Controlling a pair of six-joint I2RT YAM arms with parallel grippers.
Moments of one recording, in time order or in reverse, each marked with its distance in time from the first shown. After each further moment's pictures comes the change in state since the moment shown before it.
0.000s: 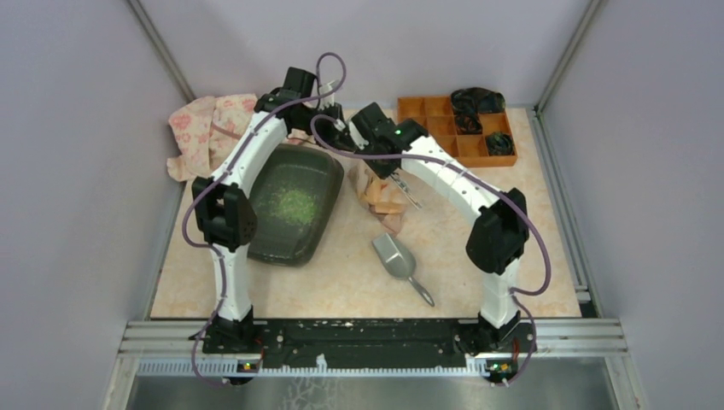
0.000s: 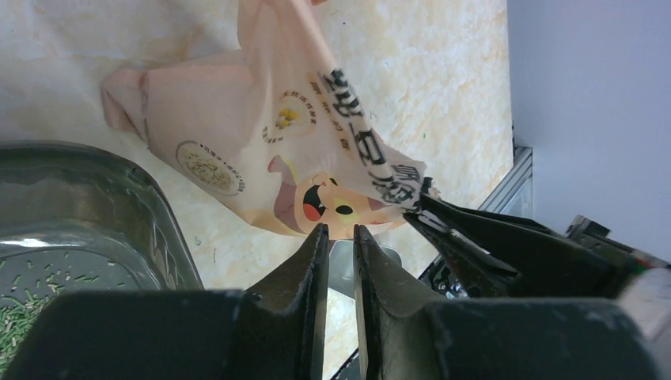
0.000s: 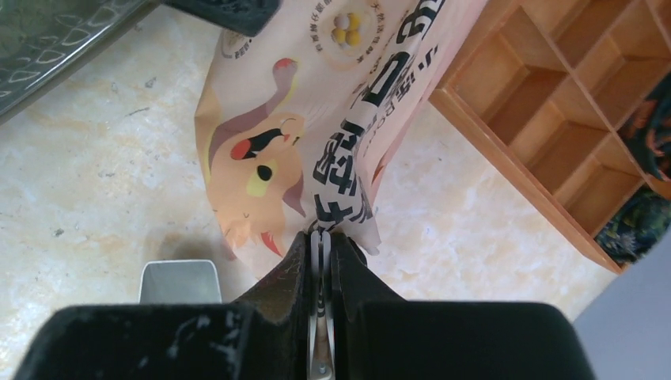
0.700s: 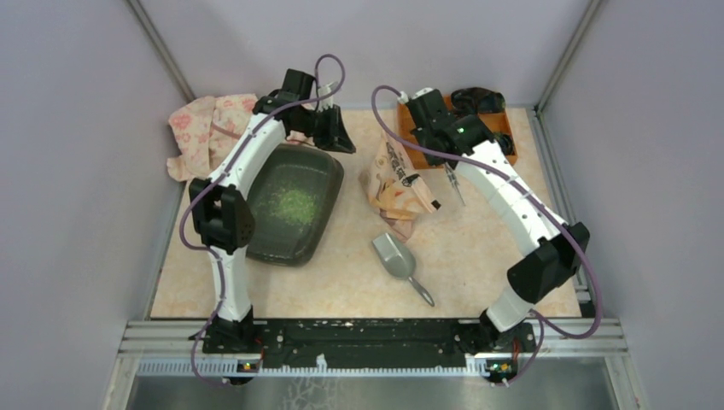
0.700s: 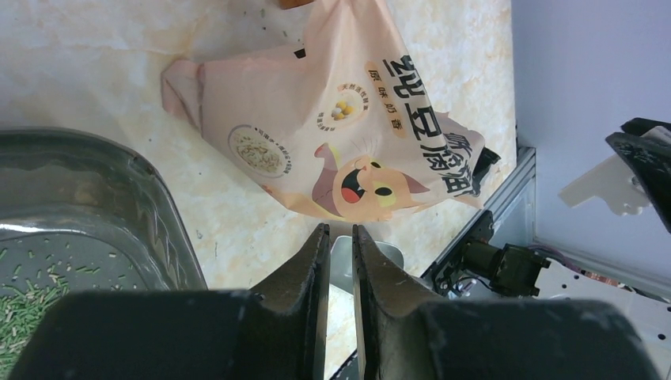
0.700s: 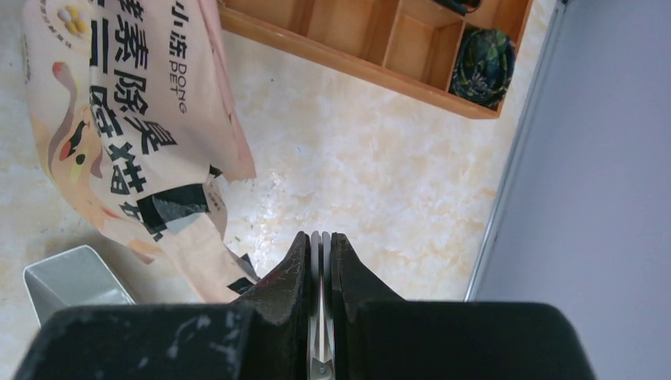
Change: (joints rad) left arm 0.000 -0.029 -0.041 0.019 -0.007 0.000; right arm -0.137 -0.289 -0.089 -0.094 0.258 0.119
